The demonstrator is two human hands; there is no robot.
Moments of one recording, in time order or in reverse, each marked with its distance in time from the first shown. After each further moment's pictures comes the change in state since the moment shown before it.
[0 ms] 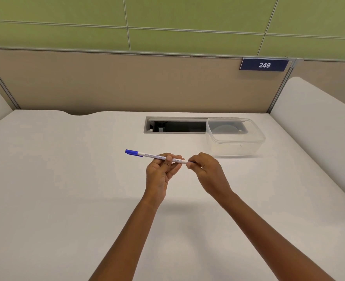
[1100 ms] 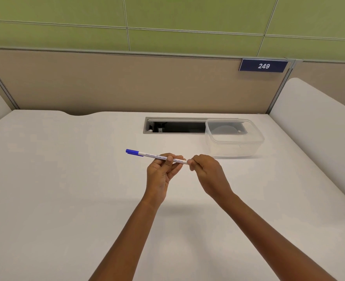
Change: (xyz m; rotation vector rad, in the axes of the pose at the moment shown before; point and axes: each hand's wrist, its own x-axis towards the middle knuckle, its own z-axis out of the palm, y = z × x) left_hand 0.000 -0.001 0.003 -0.023 -0.017 -0.002; right_hand -0.002 -0.001 -0.002 -0.046 0.007 0.003
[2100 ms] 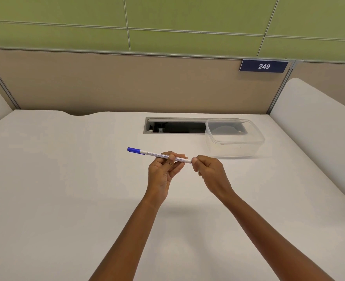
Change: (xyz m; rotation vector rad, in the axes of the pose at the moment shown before) left_hand -0.001 0.003 0.006 -0.003 -0.027 0.002; right_hand 0.001 -0.003 -0.007 0.311 -0.014 0.191
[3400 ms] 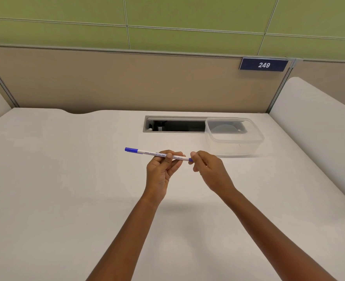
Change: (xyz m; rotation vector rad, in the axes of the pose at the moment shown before) left_hand 0.000 0.001 -0.001 -0.026 0.031 -0.006; right_hand 0.000 -0.003 -0.001 -0.083 -0.013 0.010
